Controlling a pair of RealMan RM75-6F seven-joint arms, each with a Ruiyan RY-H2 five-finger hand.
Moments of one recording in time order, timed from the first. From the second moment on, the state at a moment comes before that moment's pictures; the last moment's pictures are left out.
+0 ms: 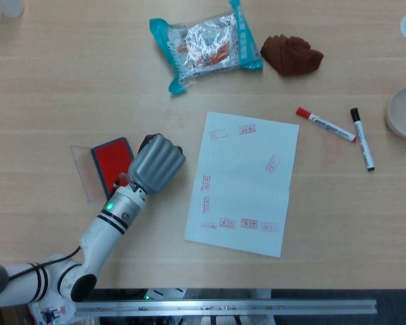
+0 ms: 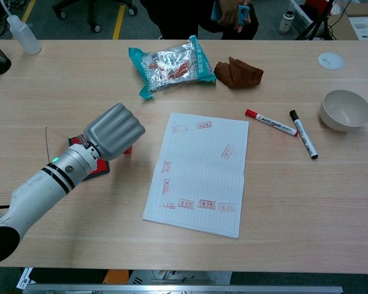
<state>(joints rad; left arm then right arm) -0.64 -1.81 0.03 -1.30 1.33 1.12 1.09 0.06 -1.11 0.07 -1.43 -1.53 1.52 0.14</state>
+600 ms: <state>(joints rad) -0.63 -1.83 0.02 -1.25 1.34 1.11 1.08 0.06 -1.11 0.07 -1.44 -1.53 1.52 0.12</state>
